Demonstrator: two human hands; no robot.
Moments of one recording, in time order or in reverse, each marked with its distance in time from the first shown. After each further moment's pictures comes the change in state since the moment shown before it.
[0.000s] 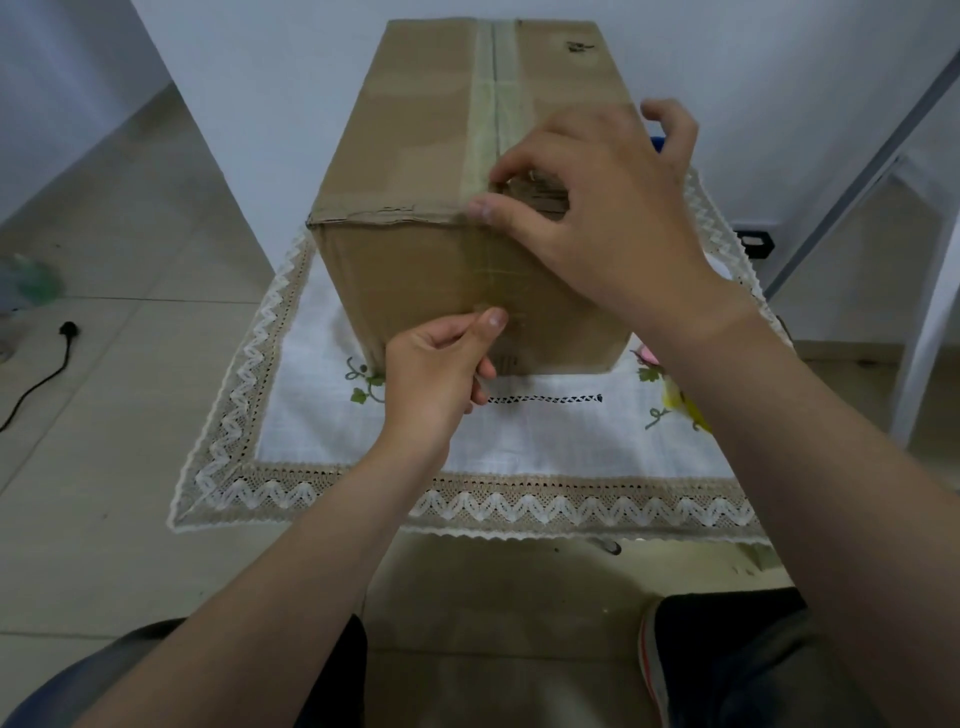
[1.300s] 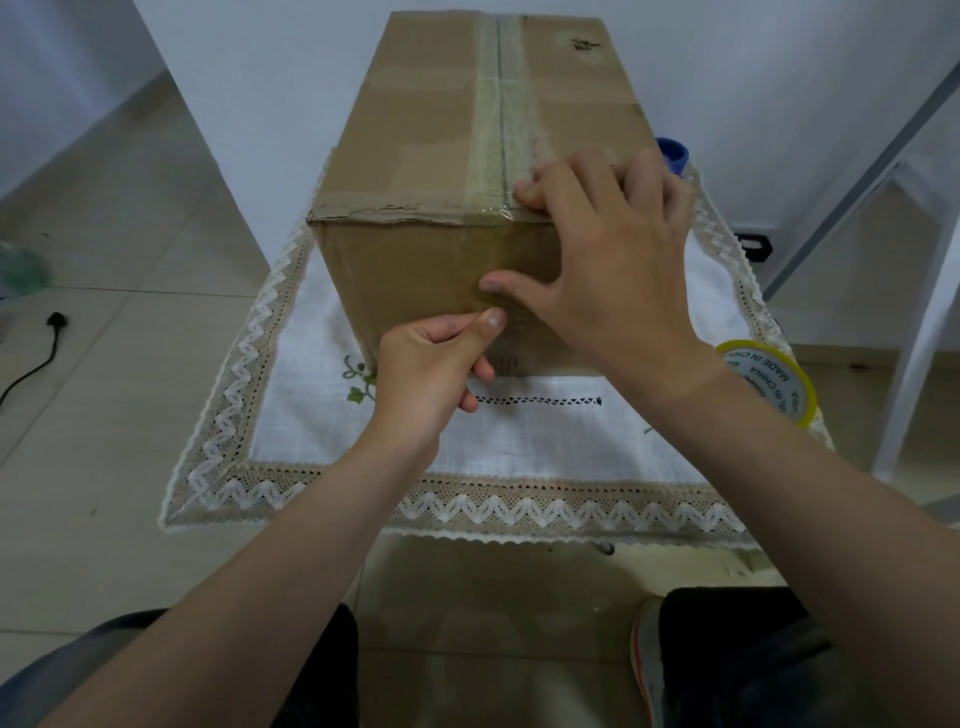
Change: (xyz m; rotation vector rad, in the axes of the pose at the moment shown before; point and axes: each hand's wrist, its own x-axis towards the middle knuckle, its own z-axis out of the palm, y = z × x) left_hand 0.004 0.006 -0.008 0.033 -0.039 -0.014; right_hand -0.034 0.002 0.025 -0.168 0.119 -0.039
